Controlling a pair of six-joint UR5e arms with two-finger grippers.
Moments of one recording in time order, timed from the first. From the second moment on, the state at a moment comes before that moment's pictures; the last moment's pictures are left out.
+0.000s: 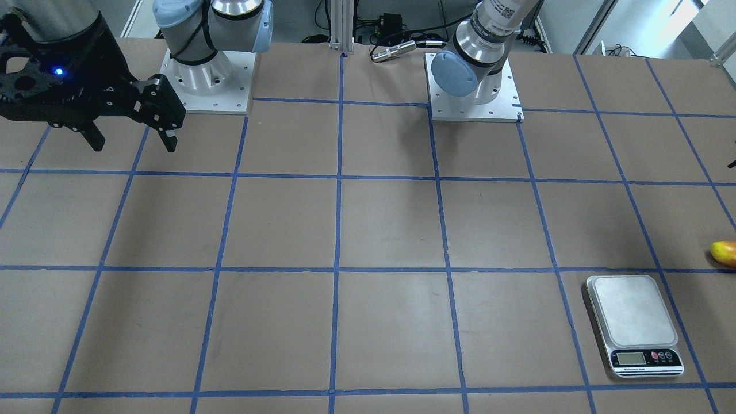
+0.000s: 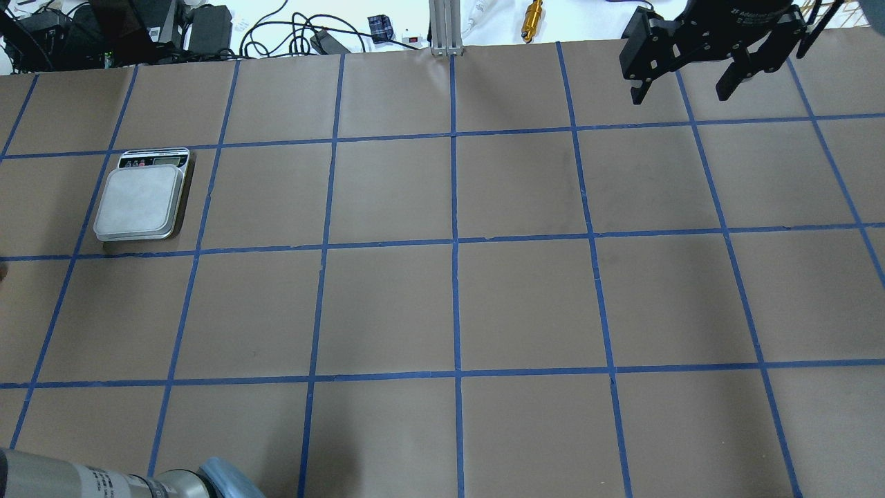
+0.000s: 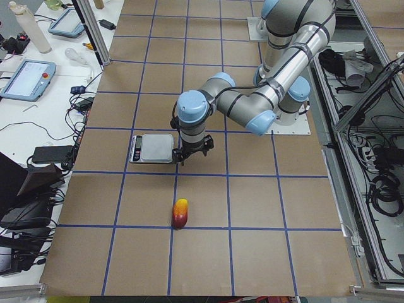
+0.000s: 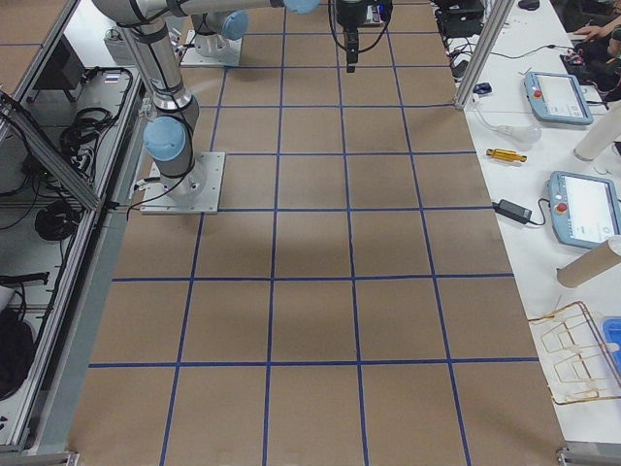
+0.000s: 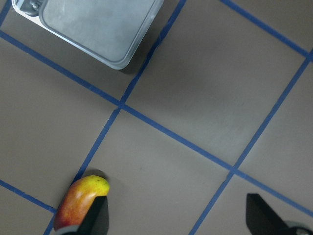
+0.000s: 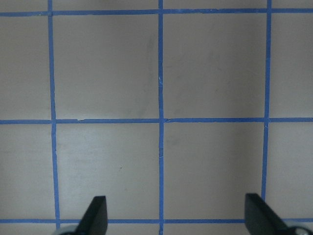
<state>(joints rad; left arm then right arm) -0.65 -1.87 -1.51 -1.29 1.59 2.10 1.54 -1.52 1.41 -1.53 -1.56 -0.04</state>
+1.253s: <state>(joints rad) -0.58 -2.29 -1.23 -1.15 1.54 2.59 1.54 -1.53 1.41 -1.53 -1.56 -0.04</state>
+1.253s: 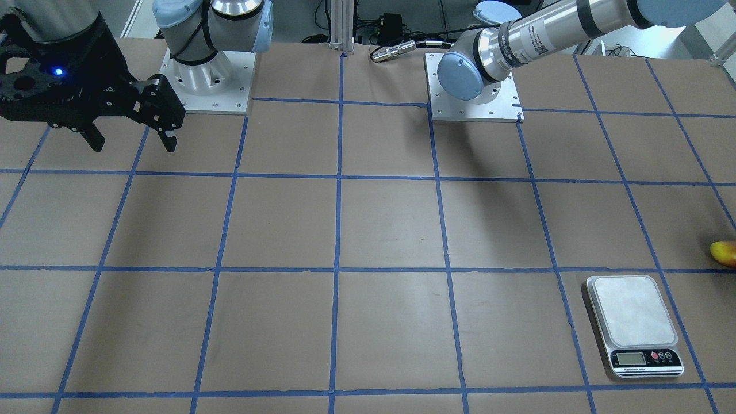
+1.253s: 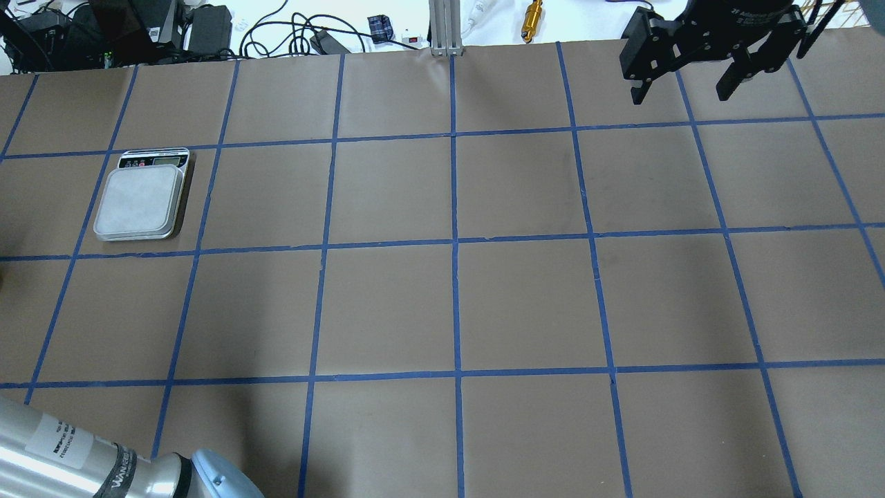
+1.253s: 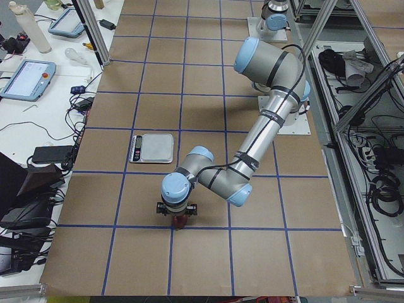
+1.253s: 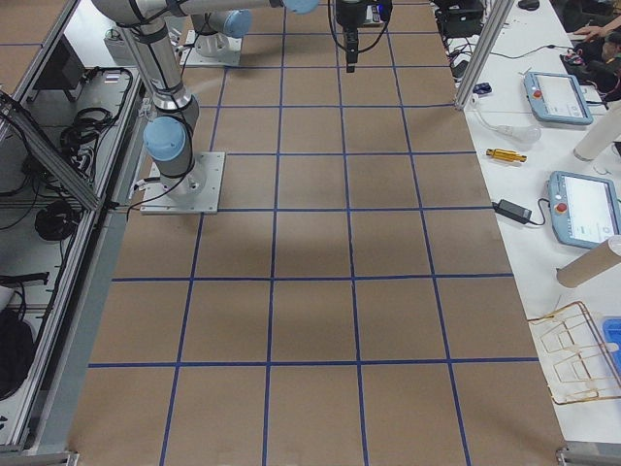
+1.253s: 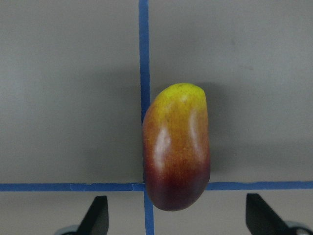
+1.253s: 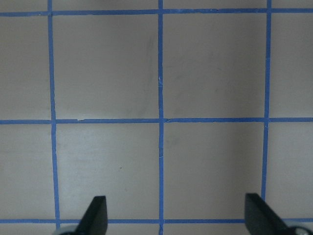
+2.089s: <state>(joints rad) -0.57 -2.36 -1.26 -1.14 1.52 2.59 1.54 -1.52 1.41 -1.53 -1.56 -0.04</state>
